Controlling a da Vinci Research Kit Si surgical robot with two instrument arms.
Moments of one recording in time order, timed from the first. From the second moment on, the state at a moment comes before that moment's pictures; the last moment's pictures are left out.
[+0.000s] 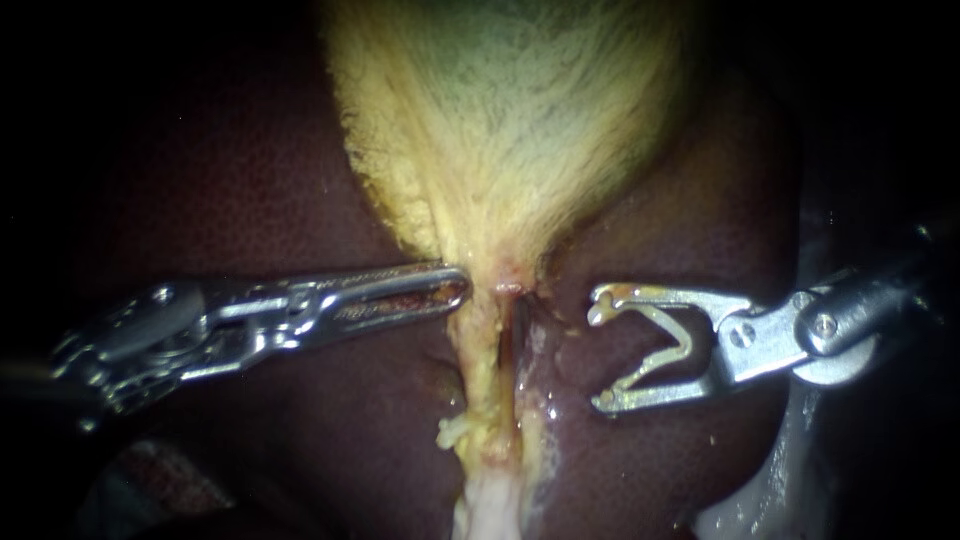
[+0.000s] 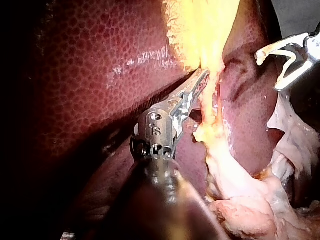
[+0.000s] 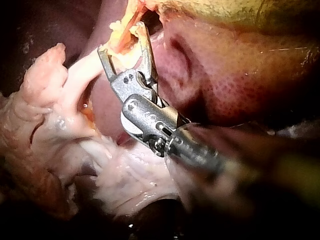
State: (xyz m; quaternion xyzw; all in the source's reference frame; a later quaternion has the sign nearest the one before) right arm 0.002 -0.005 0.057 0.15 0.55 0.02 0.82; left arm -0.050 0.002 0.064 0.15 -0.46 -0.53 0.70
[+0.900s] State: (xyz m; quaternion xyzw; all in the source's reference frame) right arm 0.014 -0.011 0.066 0.23 0.54 0.09 0.81; left arm -0.044 0.005 0.057 0.12 -0.48 -0.55 0.67
